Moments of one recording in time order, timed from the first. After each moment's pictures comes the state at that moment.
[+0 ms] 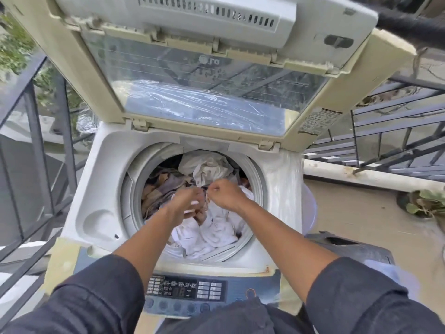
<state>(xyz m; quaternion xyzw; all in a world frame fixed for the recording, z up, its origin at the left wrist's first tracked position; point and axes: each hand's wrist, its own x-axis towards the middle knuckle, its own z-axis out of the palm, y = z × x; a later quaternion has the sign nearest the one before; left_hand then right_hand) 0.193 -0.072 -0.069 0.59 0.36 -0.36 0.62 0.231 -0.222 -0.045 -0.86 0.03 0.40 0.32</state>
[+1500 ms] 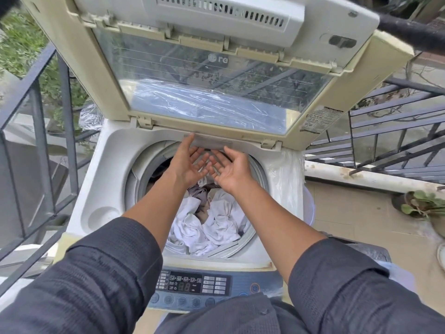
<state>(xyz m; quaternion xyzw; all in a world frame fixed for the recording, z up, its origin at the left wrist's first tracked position) 0.267 -0.069 -0.033 0.32 0.40 -0.18 0.84 0.271 -0.201 -0.031 -0.35 0.38 0.27 0.81</state>
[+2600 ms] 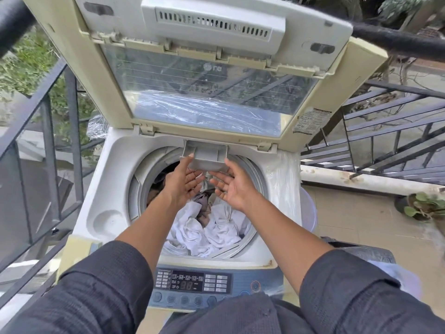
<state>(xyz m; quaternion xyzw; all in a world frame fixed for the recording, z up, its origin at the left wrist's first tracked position) 0.217 -0.058 -0.032 0.48 0.39 -0.19 0.76 0.235 -0.226 -0.034 -0.49 0.32 0.32 0.74</state>
